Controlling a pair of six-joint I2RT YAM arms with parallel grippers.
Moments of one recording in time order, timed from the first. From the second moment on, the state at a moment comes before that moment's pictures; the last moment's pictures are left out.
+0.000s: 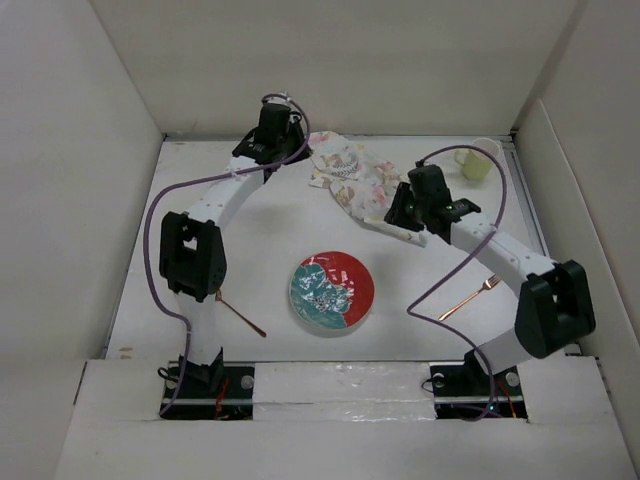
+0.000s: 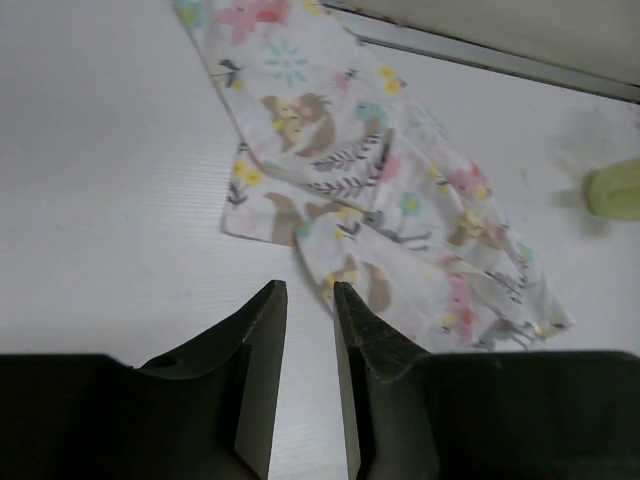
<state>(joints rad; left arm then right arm) -0.42 1.95 1.78 -0.36 0.01 -0.55 0.41 1.44 1.09 -0.37 0.07 0.64</state>
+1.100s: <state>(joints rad) -0.37 2.48 2.13 -0.50 -0.01 -0.57 0.49 2.12 1.67 -0.60 0.16 0.56</state>
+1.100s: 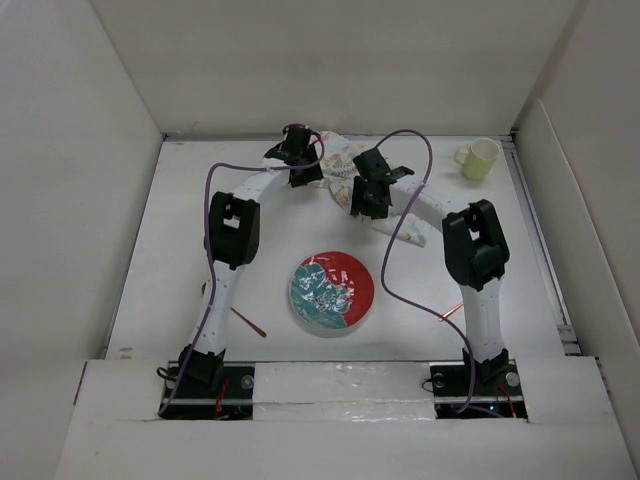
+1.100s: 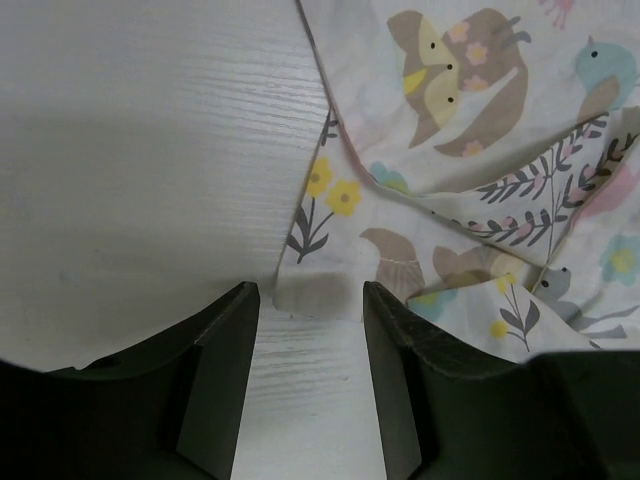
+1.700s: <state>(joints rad) -0.41 2.51 2.18 -0.53 -0.20 -0.55 0.49 2.17 1.69 -0.60 0.20 0.57</state>
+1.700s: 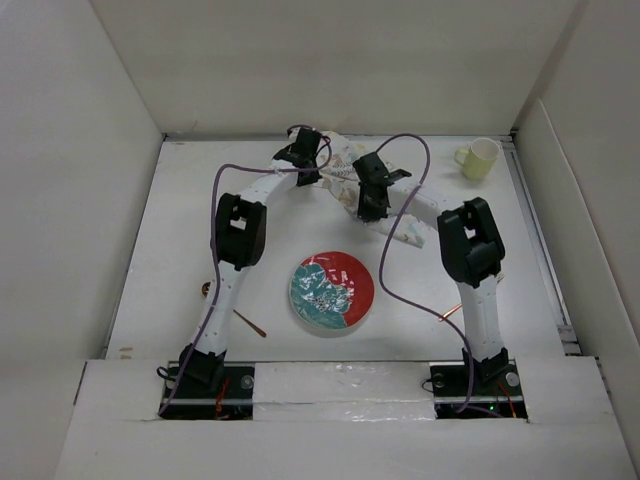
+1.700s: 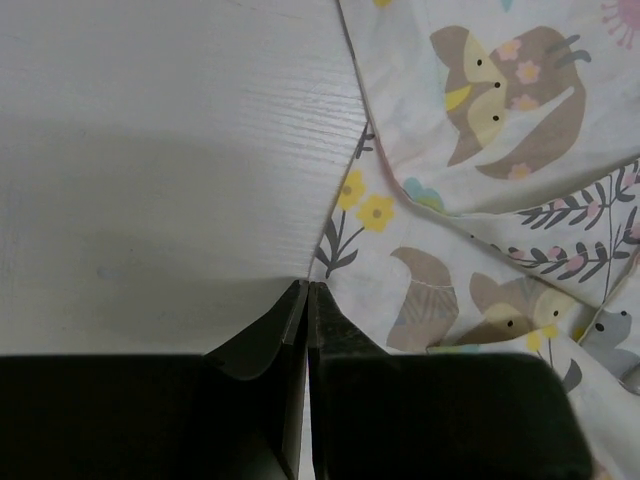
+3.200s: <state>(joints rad) -0.24 1.77 1.29 -0.37 -0.18 -0.60 0.08 1.54 1.08 -0.40 -0.12 0.67</state>
